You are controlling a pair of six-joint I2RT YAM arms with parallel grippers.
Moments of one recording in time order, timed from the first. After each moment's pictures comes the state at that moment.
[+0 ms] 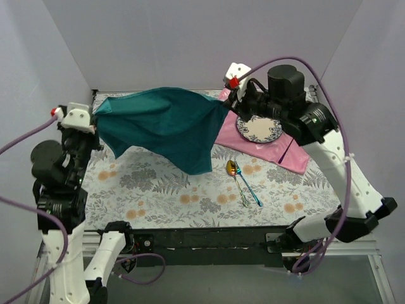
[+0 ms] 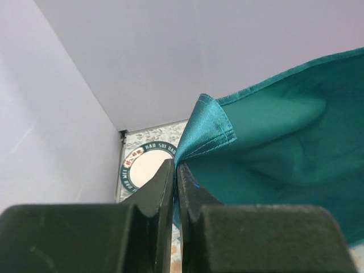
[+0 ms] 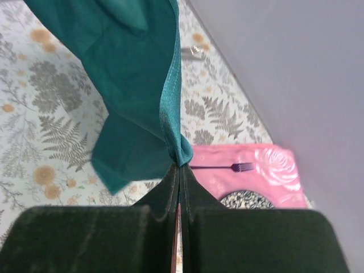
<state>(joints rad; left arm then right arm) 0.00 0.74 1.31 -0.54 0.07 0.23 0.64 1.43 1.85 -0.77 -0.34 -0.43</state>
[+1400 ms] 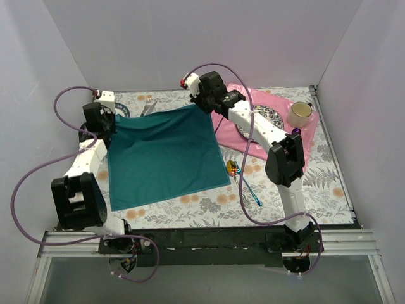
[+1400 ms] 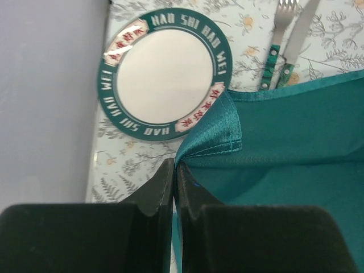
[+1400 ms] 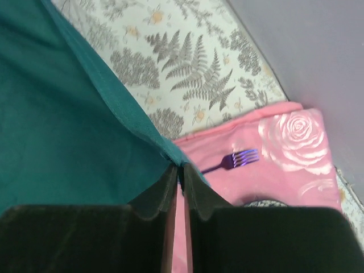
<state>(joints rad) 0.17 1.43 1.01 -0.03 -0.04 0.26 0.65 2.13 2.06 -0.57 0.02 -0.40</state>
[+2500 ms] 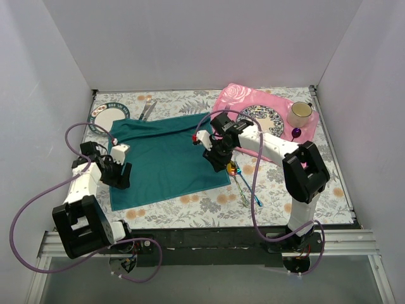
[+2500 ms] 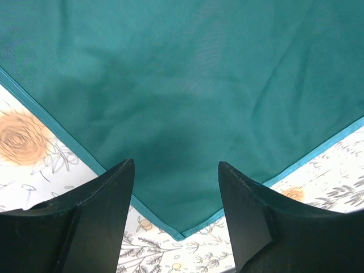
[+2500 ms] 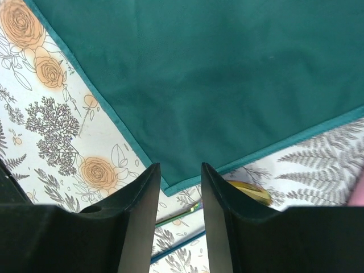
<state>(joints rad) 0.35 1.25 0.75 -0.74 0.40 0.68 0.70 1.85 1.43 -0.81 -0.38 -0.49</state>
